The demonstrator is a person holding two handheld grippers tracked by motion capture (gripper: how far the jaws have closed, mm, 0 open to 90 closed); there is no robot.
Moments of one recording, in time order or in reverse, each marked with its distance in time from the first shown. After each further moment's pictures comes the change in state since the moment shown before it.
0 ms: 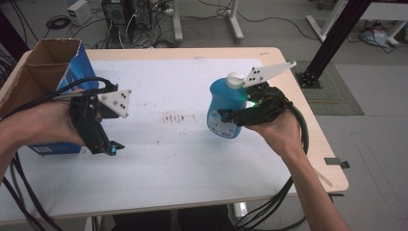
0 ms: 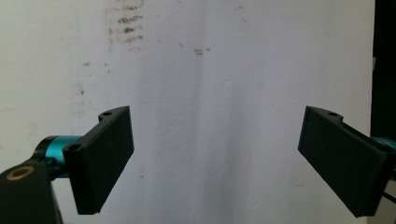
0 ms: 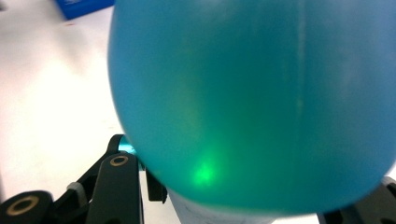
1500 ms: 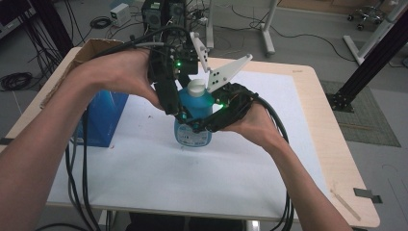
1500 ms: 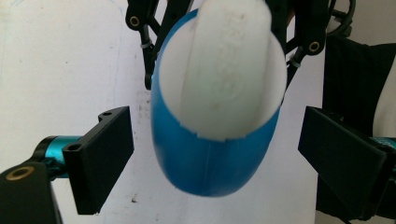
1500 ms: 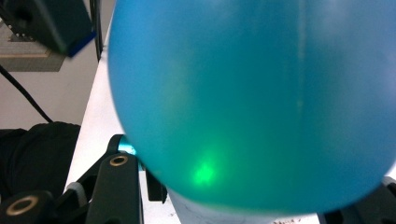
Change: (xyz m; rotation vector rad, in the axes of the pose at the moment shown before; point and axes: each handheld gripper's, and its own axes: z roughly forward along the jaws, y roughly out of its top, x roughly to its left) left arm 0.038 0.095 -0.041 -0.039 -0.070 -0.096; right arm 0.030 0.084 0.090 -0.019 0.426 -0.316
